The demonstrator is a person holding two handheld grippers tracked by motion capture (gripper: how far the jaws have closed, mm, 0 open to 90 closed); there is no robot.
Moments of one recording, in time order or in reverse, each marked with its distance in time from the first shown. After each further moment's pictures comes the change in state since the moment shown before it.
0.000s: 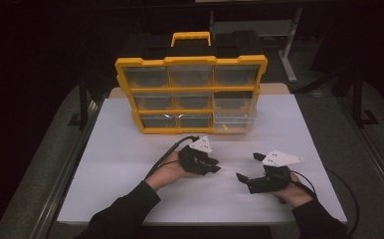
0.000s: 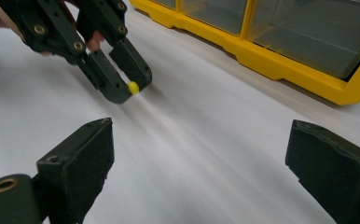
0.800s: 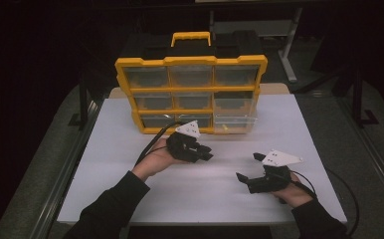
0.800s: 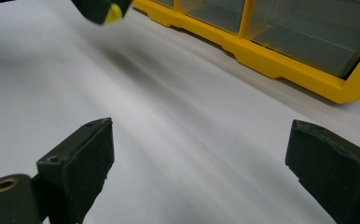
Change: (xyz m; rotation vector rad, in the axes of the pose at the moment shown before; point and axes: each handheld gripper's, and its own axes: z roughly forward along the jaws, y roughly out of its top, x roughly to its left) left arm 0.014 0.021 -0.052 -0.038 -0.004 -0.005; right arm 0.000 0.000 0.000 0.002 -0.005 0.004
